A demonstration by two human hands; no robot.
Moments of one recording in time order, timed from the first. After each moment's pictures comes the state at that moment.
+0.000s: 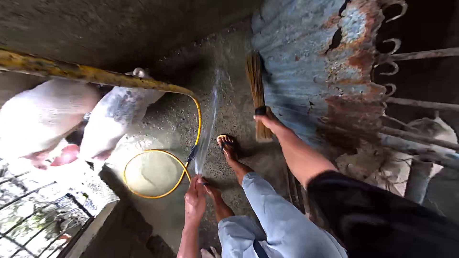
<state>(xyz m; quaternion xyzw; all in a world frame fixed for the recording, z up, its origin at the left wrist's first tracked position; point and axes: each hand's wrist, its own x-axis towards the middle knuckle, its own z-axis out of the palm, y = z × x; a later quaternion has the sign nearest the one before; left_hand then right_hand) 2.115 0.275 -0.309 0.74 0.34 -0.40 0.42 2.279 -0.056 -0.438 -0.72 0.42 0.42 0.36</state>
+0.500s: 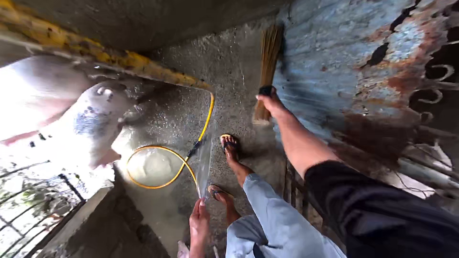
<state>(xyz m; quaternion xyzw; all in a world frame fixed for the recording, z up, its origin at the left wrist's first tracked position) 2.023 0.270 -0.308 0.57 0.56 -0.39 0.46 2.364 -0.019 -0.483 -0.75 0.38 0.37 0.40</state>
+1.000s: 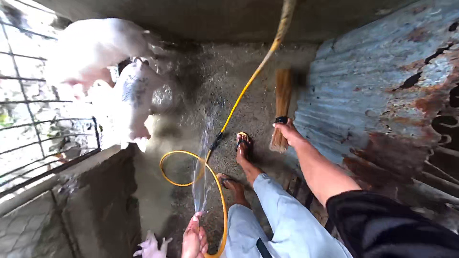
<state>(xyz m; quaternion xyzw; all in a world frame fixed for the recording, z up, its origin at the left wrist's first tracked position) 1.882 0.285 -0.217 0.27 0.75 -0.21 0.57 2.258 0.026 -0.430 -0.75 0.34 0.43 0.36</state>
